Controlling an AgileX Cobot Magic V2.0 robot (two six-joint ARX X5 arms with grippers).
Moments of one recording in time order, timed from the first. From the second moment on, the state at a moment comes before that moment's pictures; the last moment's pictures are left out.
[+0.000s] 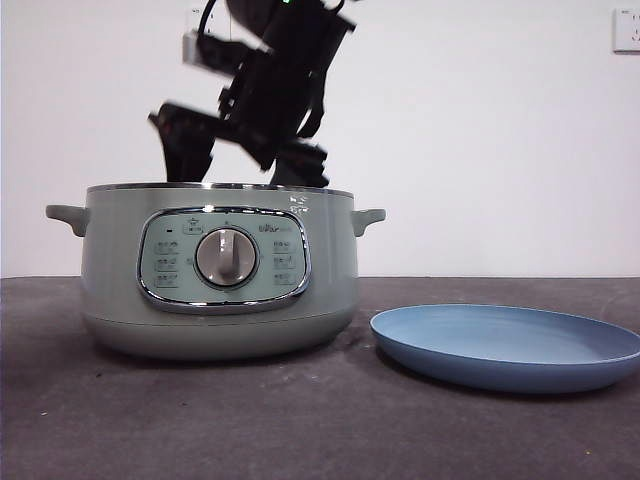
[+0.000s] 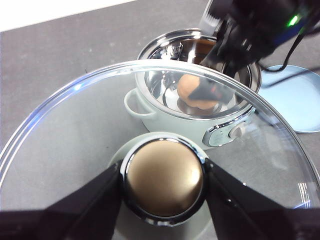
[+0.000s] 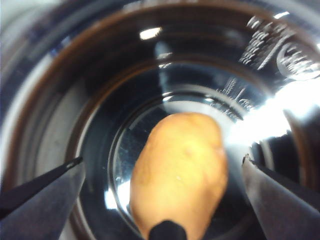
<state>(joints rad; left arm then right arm) -0.35 0.69 1.36 -1.27 -0.04 0.01 0.76 2.09 1.83 -0.64 -0.07 -0.10</state>
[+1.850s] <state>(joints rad) -0.35 0.91 1.36 -0.99 0.19 0.05 0.43 1.33 1.24 -0.76 -0.05 -0.07</state>
